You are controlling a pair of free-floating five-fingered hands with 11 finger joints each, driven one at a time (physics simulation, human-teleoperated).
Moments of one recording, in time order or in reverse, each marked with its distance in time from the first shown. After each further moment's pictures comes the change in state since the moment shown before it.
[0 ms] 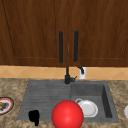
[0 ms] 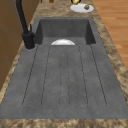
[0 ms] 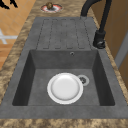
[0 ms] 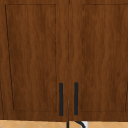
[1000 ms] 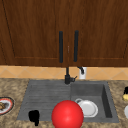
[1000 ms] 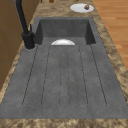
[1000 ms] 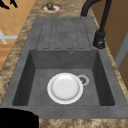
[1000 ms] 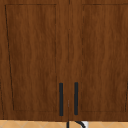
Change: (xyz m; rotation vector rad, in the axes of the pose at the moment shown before) left hand 0.000 0.000 0.000 0.000 0.000 0.000; right hand 0.124 -0.066 0.020 -0.009 0.035 0.001
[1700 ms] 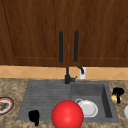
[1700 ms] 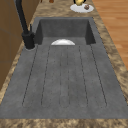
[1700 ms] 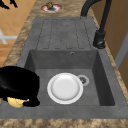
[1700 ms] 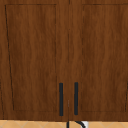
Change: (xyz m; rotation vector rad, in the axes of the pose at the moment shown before) left hand 0.000 0.000 0.000 0.000 0.000 0.000; right hand 0.107 0.007 0.011 0.004 -0.010 -0.018
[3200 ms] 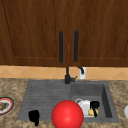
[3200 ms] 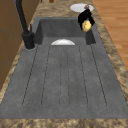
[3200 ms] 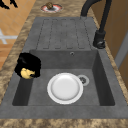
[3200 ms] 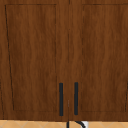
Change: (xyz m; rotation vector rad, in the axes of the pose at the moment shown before) left hand 0.000 0.000 0.000 0.000 0.000 0.000; right hand 0.195 0.134 -0.029 0.138 -0.022 0.072
